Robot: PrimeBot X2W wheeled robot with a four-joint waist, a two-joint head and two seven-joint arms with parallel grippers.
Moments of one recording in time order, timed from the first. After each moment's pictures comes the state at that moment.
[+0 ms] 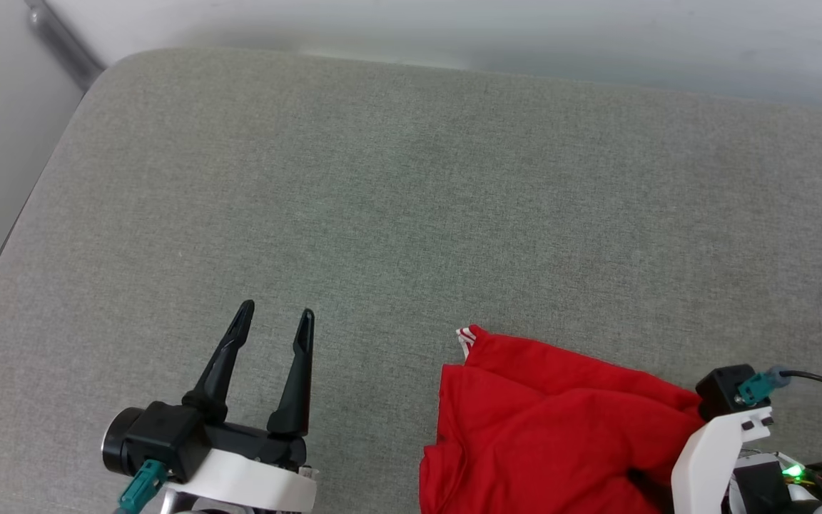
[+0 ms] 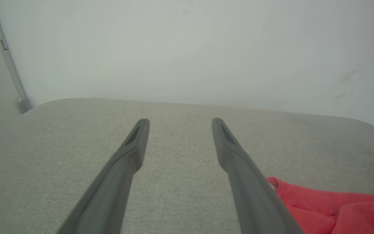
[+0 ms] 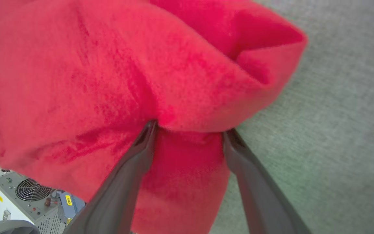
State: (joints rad) left arm 0.00 0.09 -0.14 -0.09 -0.22 -0.13 -0.26; right arm 0.04 -0.18 0.07 -0.12 0.34 0.13 1.02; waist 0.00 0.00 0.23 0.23
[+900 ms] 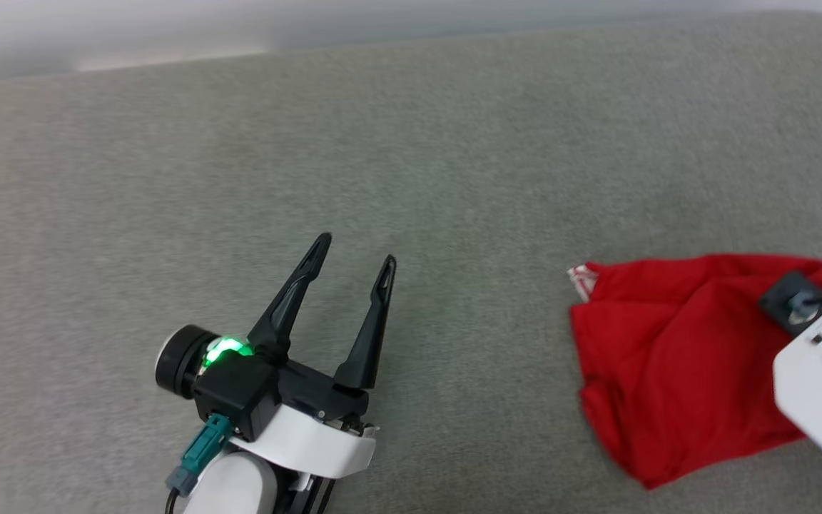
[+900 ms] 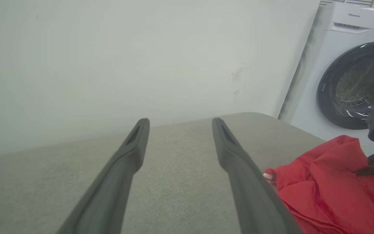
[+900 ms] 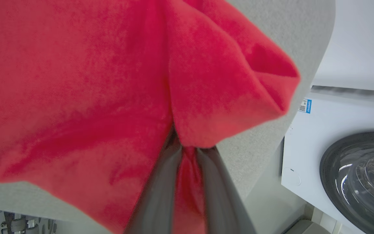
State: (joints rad) left arm -0.14 0.09 -0.28 -0.11 -0.15 -0.13 -0.26; right arm -0.31 -0.80 0.45 -0.10 0.20 0.13 0.84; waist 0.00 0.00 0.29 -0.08
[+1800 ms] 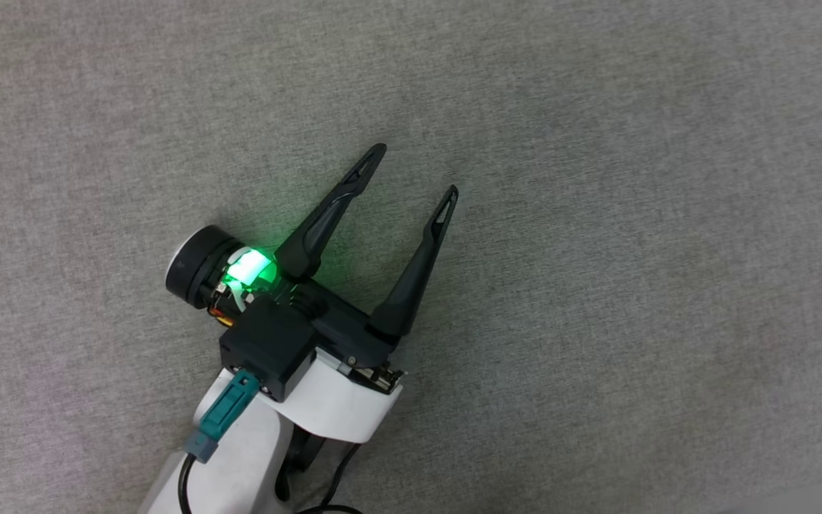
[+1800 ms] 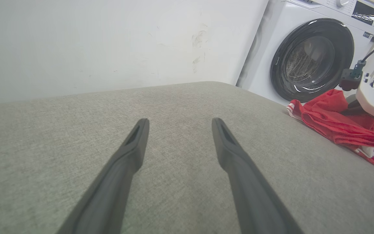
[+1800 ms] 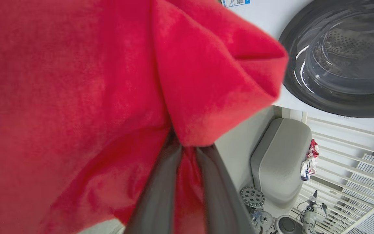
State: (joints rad) left arm -0.37 0.17 -0.42 -0.16 -0.13 -0.13 -0.26; right arm -0.55 -0.87 0.09 0.56 0.08 0.13 0.35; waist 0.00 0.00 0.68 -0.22
